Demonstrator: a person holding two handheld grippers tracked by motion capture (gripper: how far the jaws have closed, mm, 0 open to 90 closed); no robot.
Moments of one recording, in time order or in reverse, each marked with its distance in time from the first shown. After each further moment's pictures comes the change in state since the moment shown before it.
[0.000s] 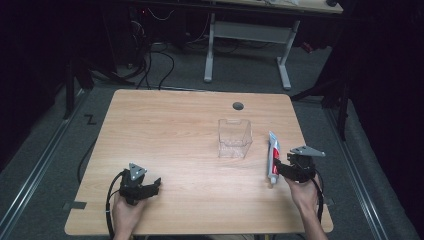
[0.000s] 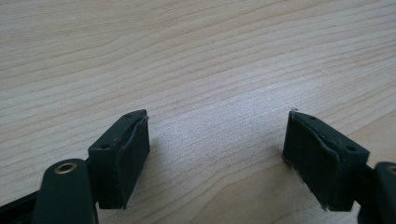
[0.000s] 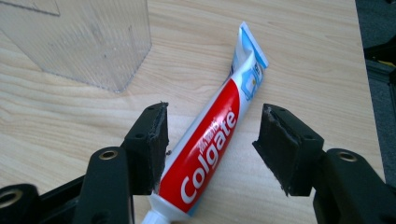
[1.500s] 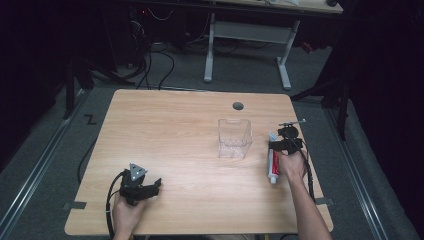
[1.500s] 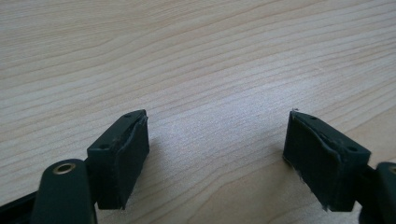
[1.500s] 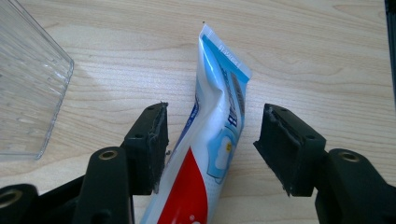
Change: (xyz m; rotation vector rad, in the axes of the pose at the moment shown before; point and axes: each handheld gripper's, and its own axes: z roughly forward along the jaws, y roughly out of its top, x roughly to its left) left arm -0.001 0.000 0.000 0.003 -0.006 0.007; right arm -0.021 0.060 0.084 0.275 -0.088 0.125
